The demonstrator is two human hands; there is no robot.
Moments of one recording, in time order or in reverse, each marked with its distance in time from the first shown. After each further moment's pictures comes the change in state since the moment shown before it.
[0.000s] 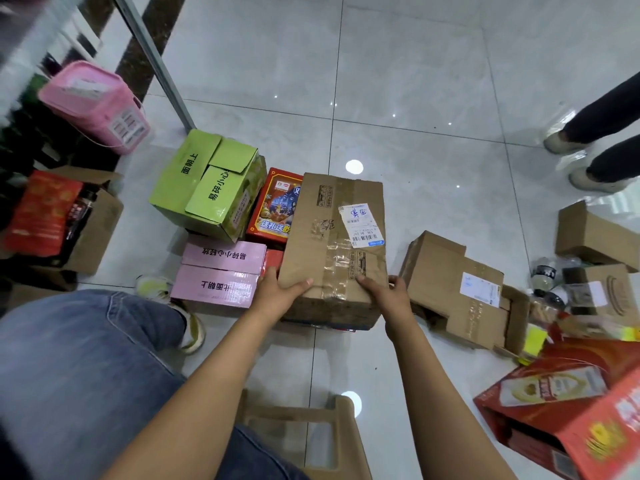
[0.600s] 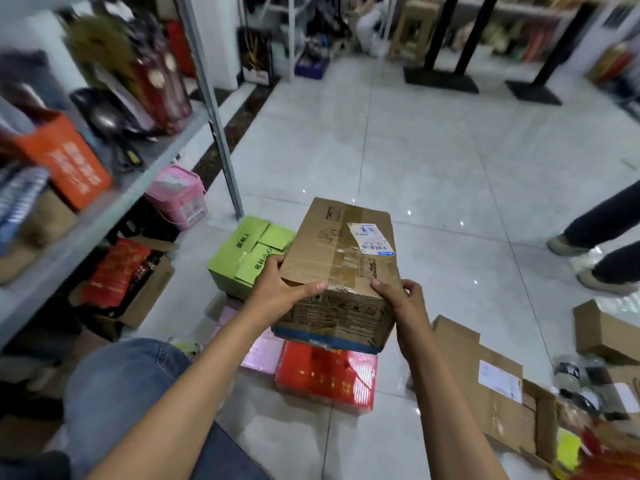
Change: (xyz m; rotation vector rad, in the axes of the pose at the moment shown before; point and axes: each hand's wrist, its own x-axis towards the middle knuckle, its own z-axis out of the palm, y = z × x) left_hand -0.088 0.114 -0.112 -0.133 0.127 0.378; right_hand -0.107 -0.119 0.024 0.109 -0.190 -0.377
